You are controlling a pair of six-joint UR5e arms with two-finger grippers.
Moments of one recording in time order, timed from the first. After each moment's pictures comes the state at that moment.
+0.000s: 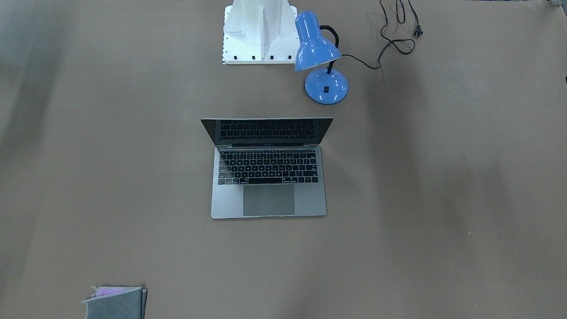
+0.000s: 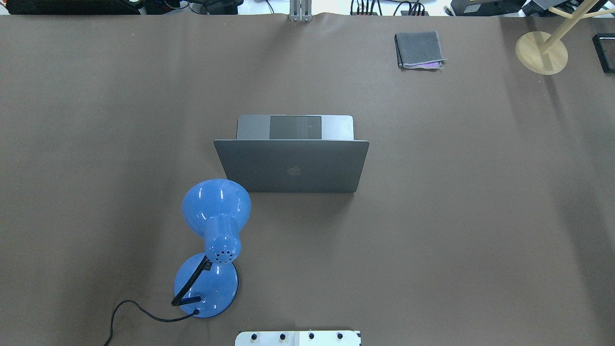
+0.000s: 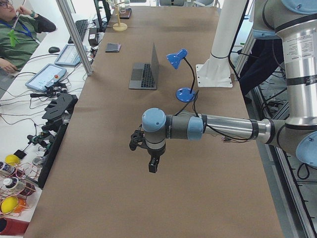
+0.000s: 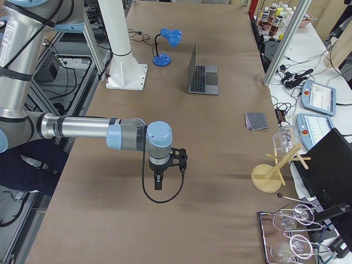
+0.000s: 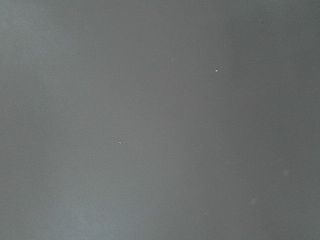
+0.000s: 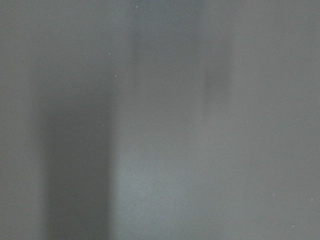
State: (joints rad) left arm -1.53 -1.36 -1.87 -1.50 -2.31 0.18; right arm 1.53 -1.94 1.94 -1.61 2.29 -0.07
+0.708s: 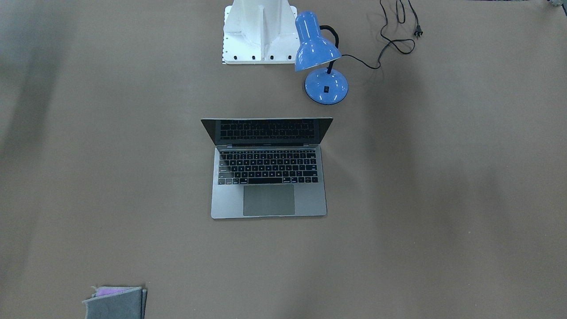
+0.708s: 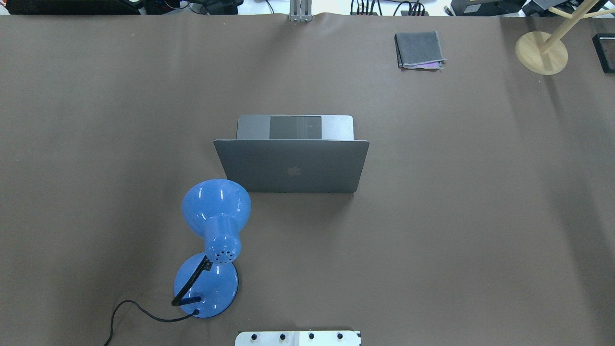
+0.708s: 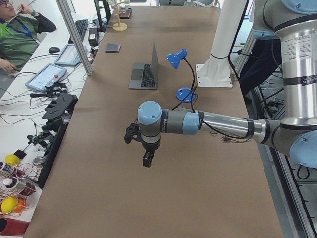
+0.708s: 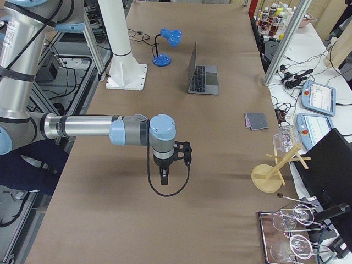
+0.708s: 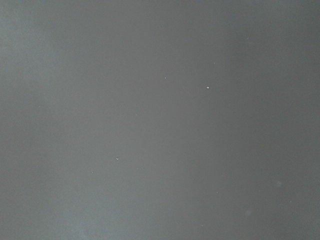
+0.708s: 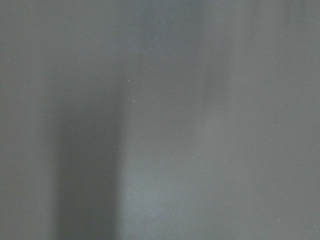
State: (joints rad) left arm -1.53 -1.41 -1.88 -1.51 -2.31 0.17; right arm 1.53 -1.90 1.97 -1.60 2.30 -0.06
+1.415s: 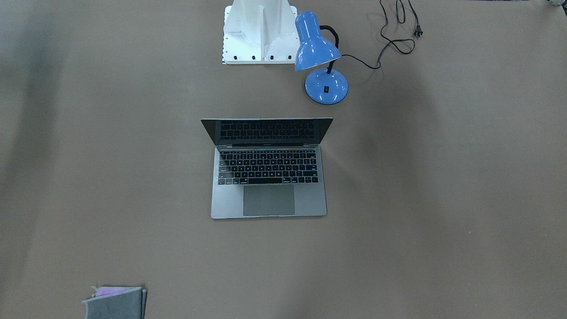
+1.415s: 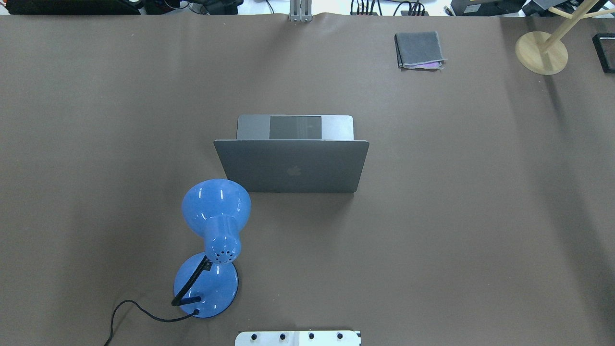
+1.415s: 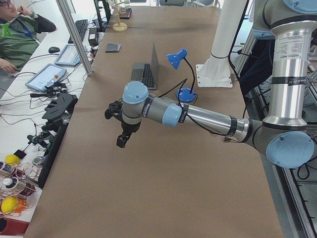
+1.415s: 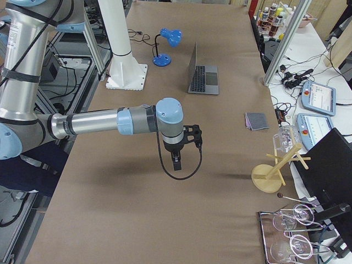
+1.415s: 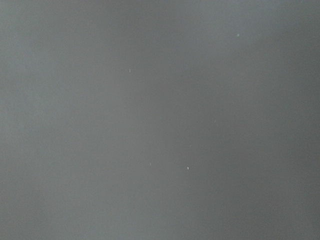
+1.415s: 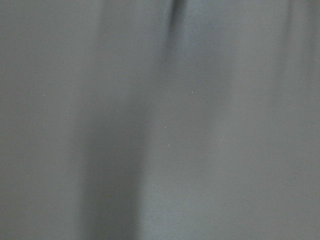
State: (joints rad) left arm -1.53 -1.56 -1.82 -1.73 -2.31 0.16; right arm 1.54 -1.84 2.01 -1.58 2.36 -0.06
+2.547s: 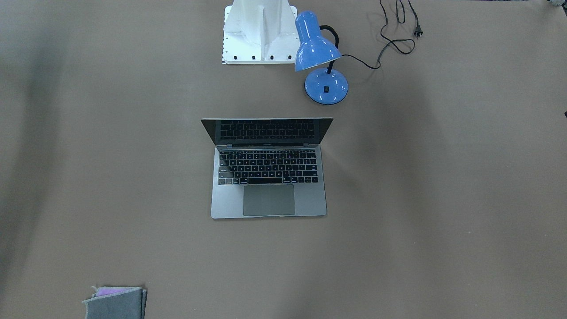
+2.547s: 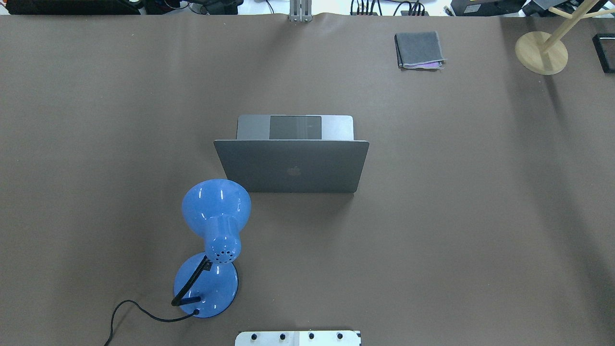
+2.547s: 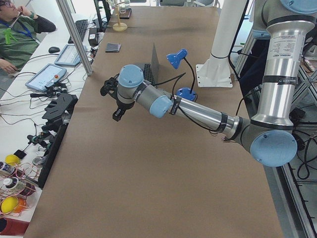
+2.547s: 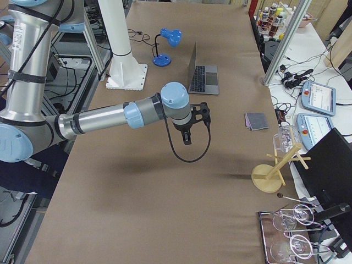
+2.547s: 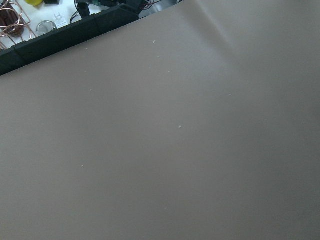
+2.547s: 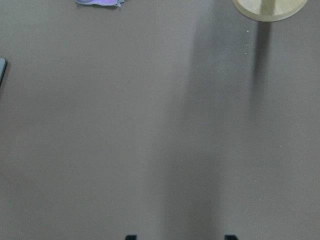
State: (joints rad) left arm -1.47 -1.65 -1.85 -1.87 -2.49 -0.14; right arm 1.49 -1.78 2.04 -1.40 2.54 0.23
